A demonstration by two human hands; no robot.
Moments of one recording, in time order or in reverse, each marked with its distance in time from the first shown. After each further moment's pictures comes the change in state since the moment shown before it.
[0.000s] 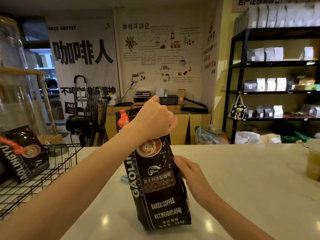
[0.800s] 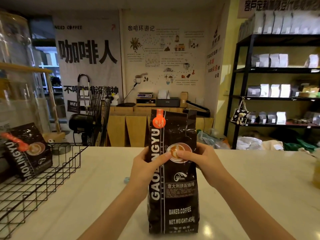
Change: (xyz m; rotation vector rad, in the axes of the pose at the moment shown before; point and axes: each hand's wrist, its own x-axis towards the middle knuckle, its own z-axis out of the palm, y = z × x) left_hand -0.094 0.064 0.038 -1.967 0.225 -1.179; right_hand 0.037 -0.026 -0.022 0.067 -0.002 0.014
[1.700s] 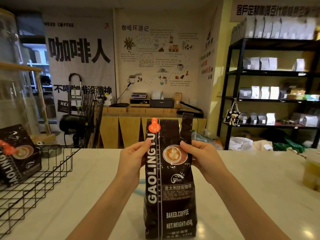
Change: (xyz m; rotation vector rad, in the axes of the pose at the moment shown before) left_hand 0.024 0.013 -0.012 -0.020 0.012 0.105; right_hand 0.010 -0.004 -0.004 0.024 0.088 0.047
